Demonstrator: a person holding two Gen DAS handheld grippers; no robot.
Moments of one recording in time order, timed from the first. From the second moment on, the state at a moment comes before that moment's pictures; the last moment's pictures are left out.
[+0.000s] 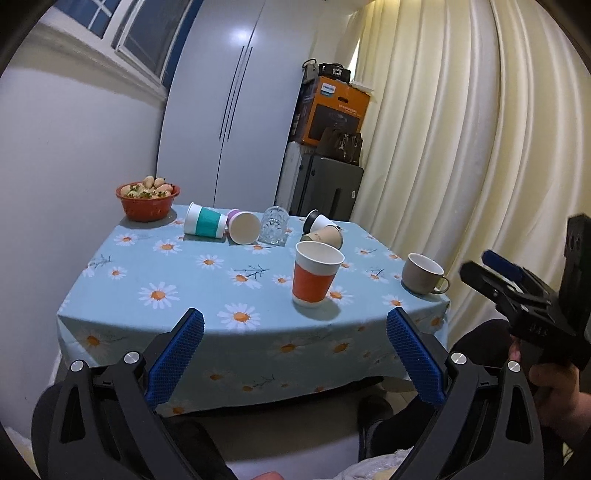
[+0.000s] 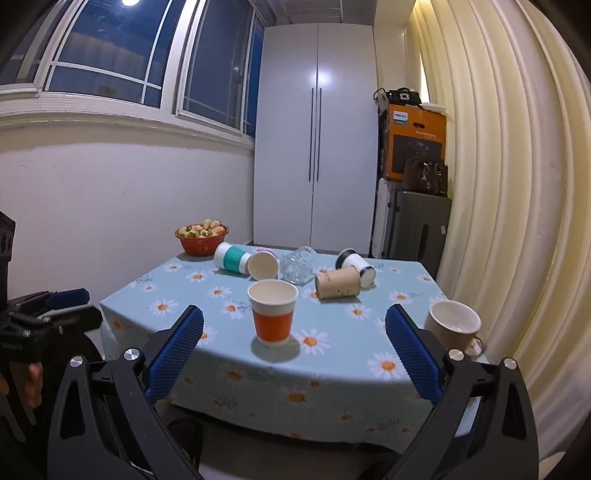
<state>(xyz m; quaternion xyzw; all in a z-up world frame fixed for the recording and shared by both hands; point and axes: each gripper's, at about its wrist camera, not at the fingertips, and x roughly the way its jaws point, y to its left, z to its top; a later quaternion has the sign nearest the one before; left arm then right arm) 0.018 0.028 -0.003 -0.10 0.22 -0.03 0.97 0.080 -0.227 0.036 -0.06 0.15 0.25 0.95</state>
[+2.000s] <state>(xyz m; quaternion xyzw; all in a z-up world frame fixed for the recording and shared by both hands) 0.005 -0.010 -0.008 -0.05 0.23 -0.05 0.97 0.077 -0.255 0.016 -0.05 0.20 0.23 0.95</state>
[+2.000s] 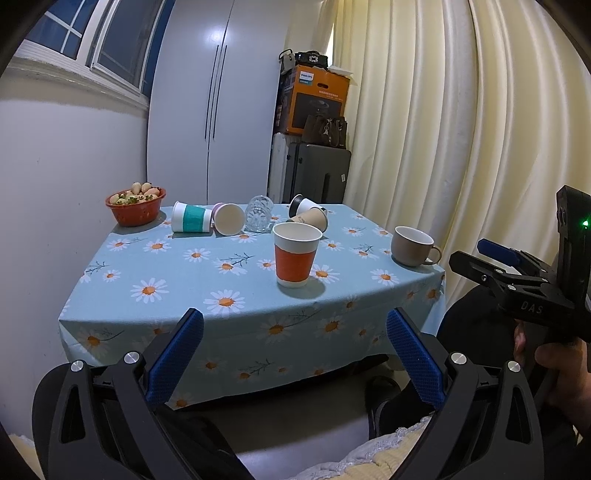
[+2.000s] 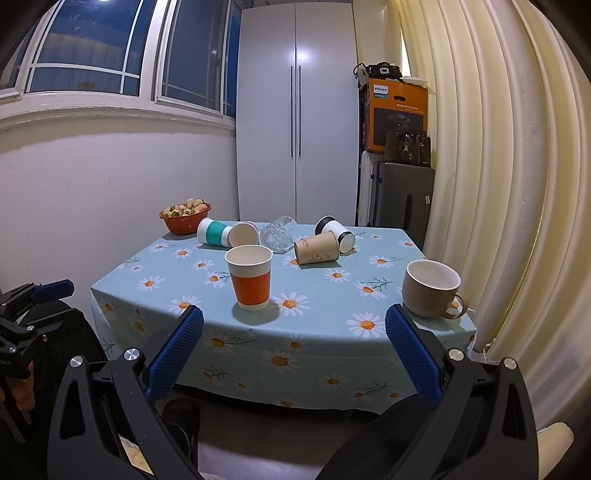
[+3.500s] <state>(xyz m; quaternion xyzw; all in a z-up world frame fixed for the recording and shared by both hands) 0.003 -0.011 -0.007 -0.05 0.23 -0.05 0.97 0.079 -0.255 0.013 -0.06 0.20 0.23 0.95</state>
